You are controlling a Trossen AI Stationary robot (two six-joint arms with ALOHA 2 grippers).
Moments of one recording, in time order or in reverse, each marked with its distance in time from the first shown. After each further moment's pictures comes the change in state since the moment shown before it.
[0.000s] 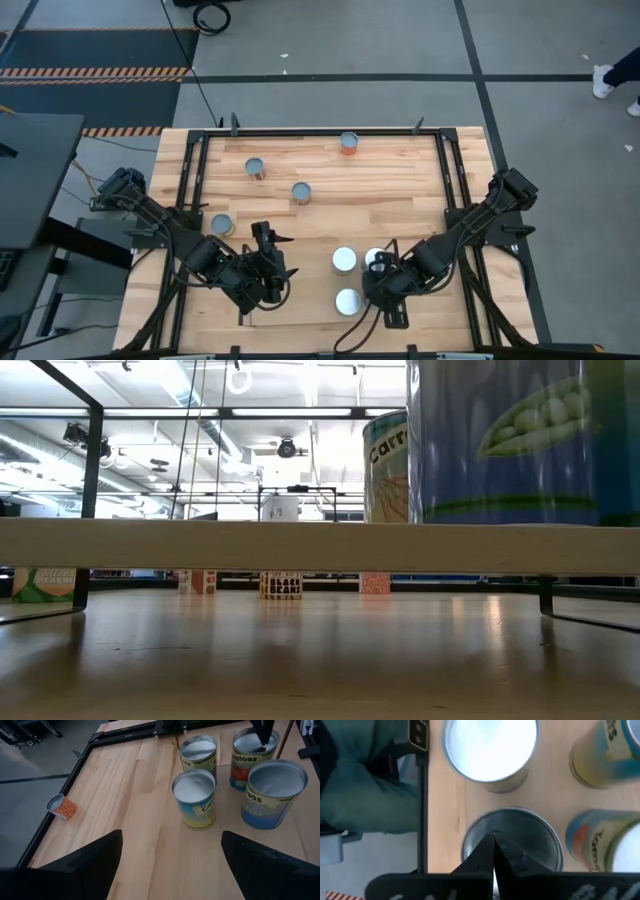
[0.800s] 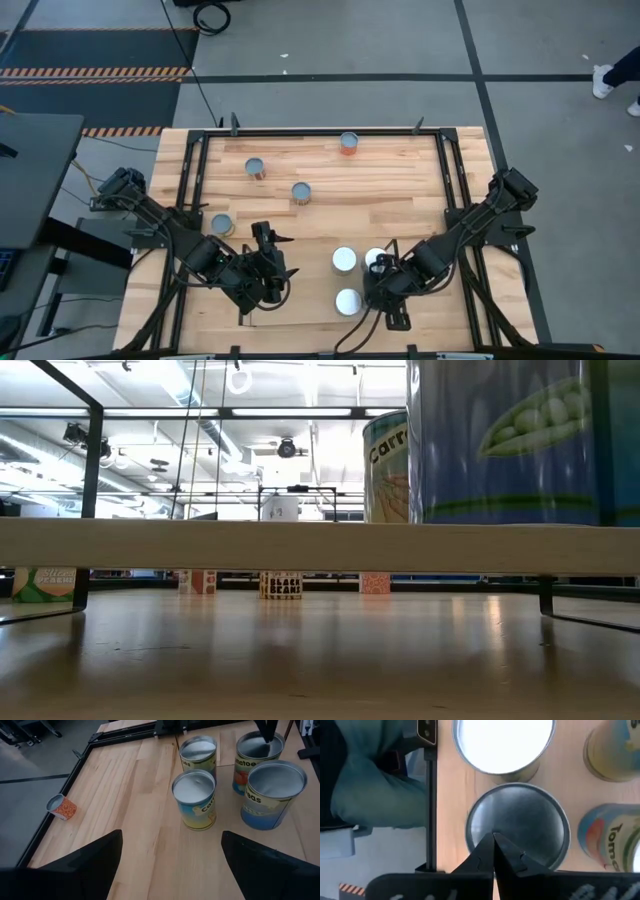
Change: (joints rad) left arm 0.000 0.000 0.000 0.002 0.000 0.000; right arm 0.000 0.000 0.000 -0.007 -0.042 0.018
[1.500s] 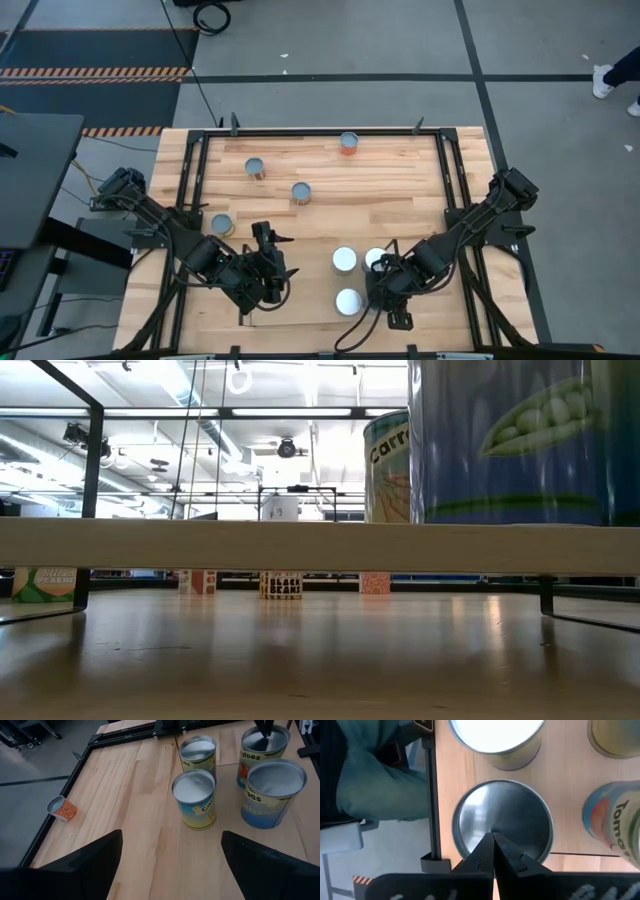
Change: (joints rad) left arm 0.000 0.000 0.000 0.002 0.000 0.015; right arm -0.003 -0.003 0.000 -0.040 -0.052 0.046
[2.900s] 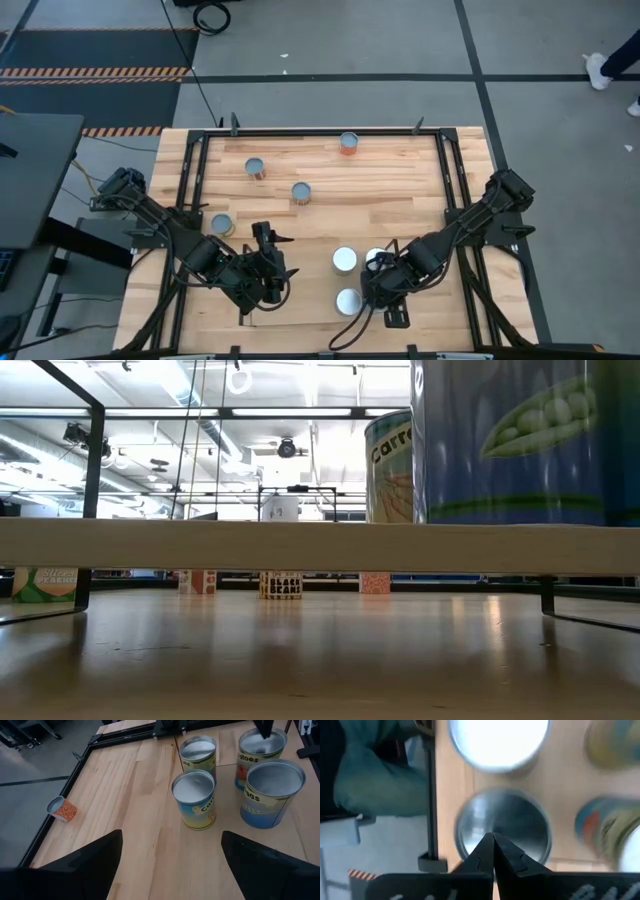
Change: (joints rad) left arm 0.000 0.000 0.000 0.003 0.000 0.001; right arm -0.027 0.030 0.075 -0.045 -0.006 -0.076
